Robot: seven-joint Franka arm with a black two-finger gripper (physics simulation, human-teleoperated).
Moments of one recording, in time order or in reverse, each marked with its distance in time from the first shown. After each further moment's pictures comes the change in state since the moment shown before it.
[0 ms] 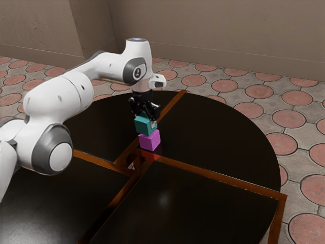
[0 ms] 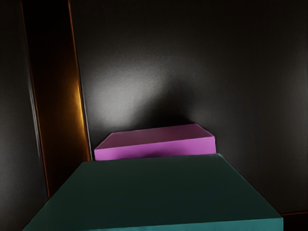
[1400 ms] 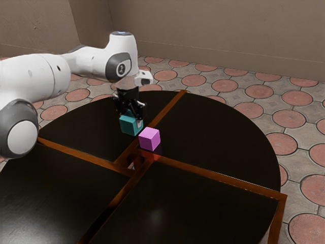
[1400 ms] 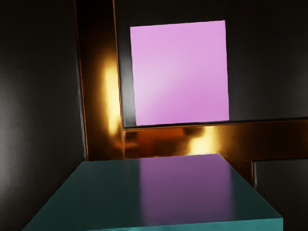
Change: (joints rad) arm -0.023 -0.364 0.039 -0.520 0.012 0.135 -0.038
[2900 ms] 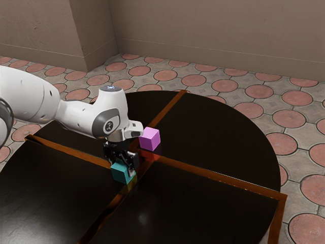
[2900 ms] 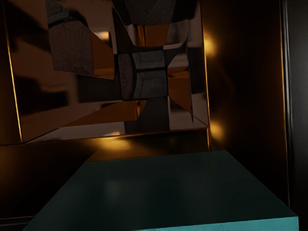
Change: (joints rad) arm -0.002 -0.229 -0.037 -0.707 -0.003 0.470 -0.002
